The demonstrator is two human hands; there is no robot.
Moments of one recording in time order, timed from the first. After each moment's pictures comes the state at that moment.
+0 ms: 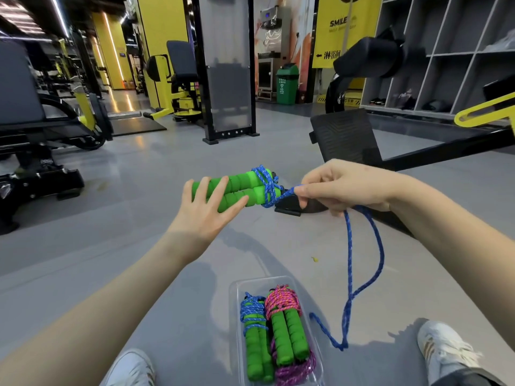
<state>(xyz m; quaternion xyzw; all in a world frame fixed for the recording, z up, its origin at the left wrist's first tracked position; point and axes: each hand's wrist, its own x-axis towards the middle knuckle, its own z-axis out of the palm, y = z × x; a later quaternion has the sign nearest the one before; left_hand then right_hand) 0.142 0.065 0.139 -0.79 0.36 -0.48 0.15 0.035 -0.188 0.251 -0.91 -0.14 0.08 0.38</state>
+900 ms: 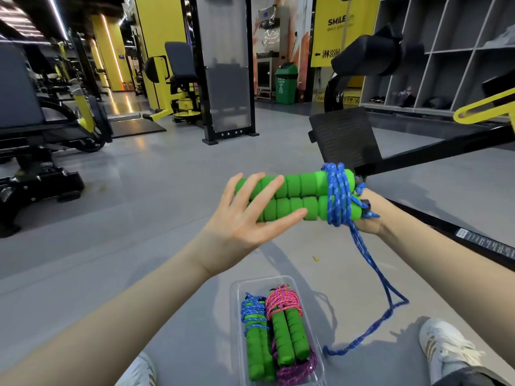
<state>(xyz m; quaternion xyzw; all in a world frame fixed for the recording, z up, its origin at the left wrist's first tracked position) 0.095 0.015 0.163 -0.67 0.49 -0.56 0.01 0.060 -0.218 0.188 -0.61 0.06 -0.02 0.79</state>
